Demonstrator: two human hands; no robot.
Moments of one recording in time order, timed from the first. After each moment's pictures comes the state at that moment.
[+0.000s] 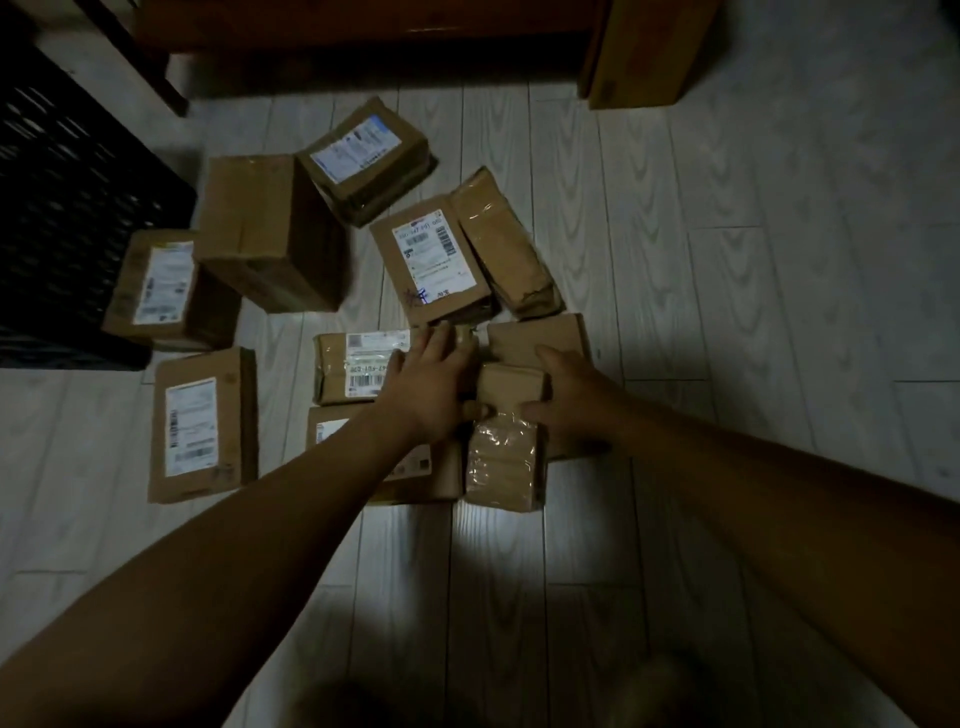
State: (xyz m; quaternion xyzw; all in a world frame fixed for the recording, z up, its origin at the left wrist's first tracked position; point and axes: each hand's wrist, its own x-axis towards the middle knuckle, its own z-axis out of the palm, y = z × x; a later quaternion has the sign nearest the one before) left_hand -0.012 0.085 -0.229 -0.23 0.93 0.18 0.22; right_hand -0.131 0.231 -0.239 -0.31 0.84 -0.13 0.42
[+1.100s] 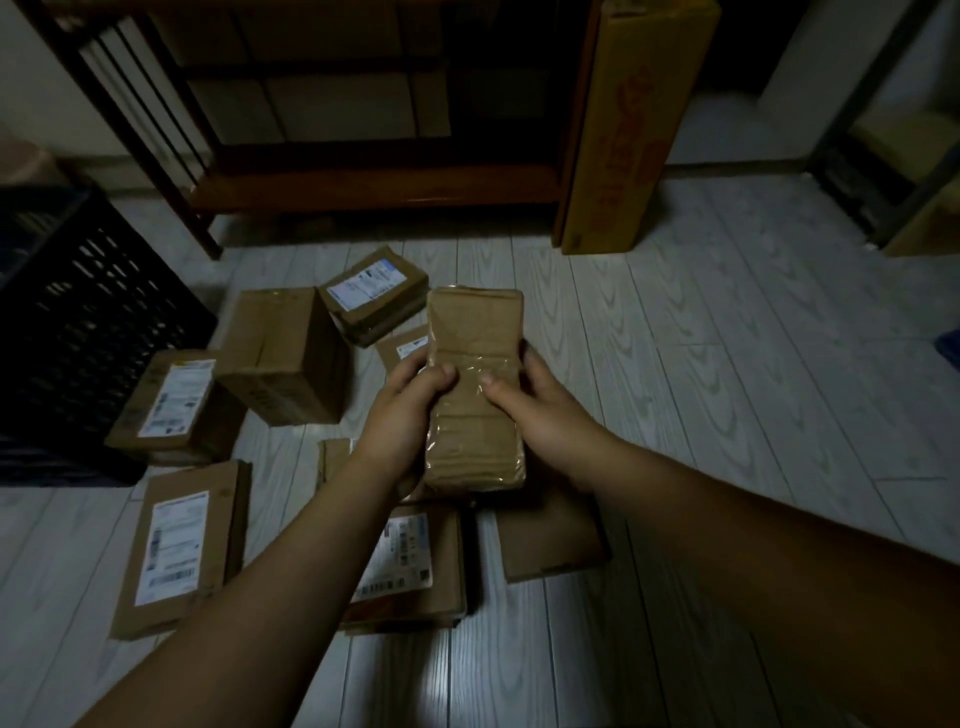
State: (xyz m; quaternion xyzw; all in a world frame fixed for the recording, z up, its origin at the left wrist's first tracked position) left_hand -0.027 0.069 -0.161 -0.31 0.54 0.77 -0.15; right_hand -0.122 0.194 -0.152 -0.24 0.70 -0.56 0.38
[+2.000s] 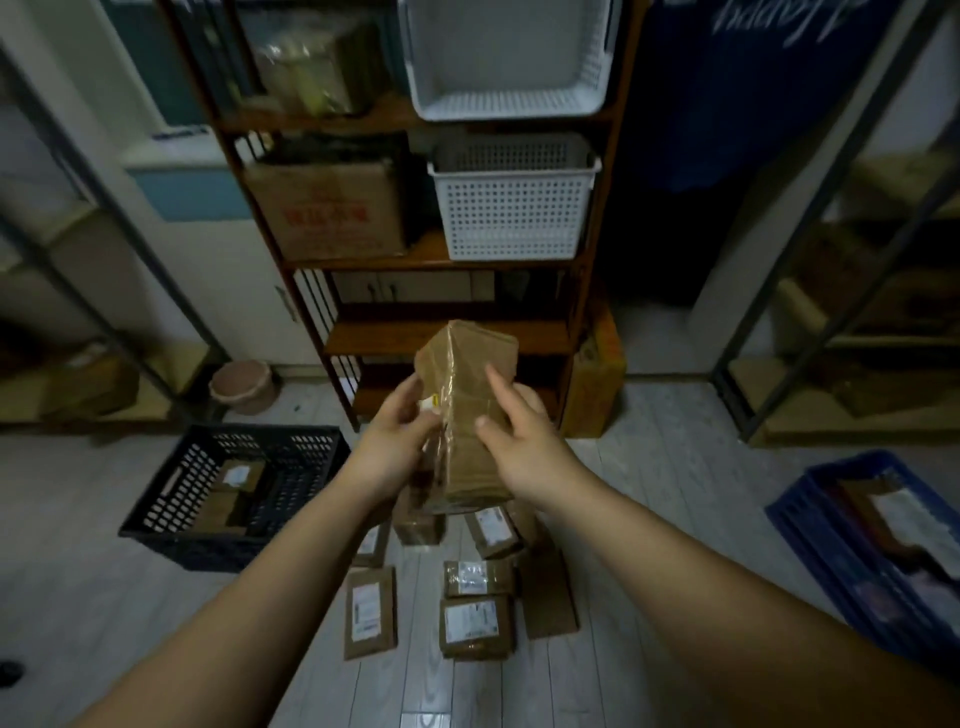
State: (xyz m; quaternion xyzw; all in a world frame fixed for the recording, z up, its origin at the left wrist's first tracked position) left_hand 0.115 0.077 0.535 -0.31 0.67 0.65 -0.15; right_hand 0.019 0.193 0.530 -0.31 0.74 -0.52 0.30
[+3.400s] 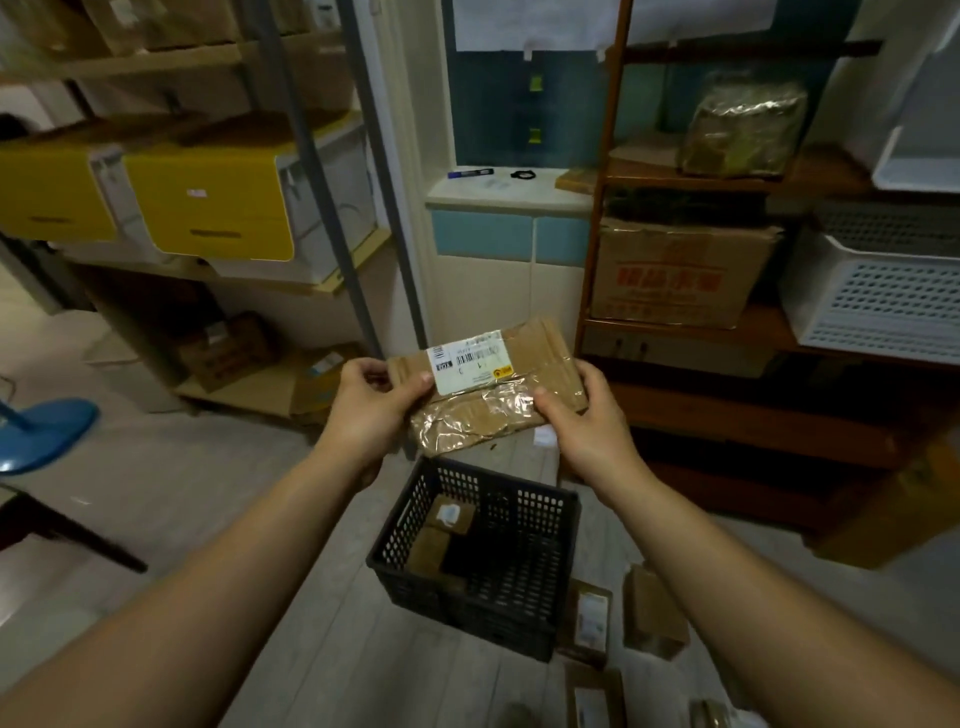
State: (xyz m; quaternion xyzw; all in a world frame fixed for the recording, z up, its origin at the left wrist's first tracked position) left_hand 0.407 -0.422 0.587 -0.47 0.58 0.57 -0.34; right_hand 0.237 -0.301 0.553 -0.31 0.72 -0.57 0.24
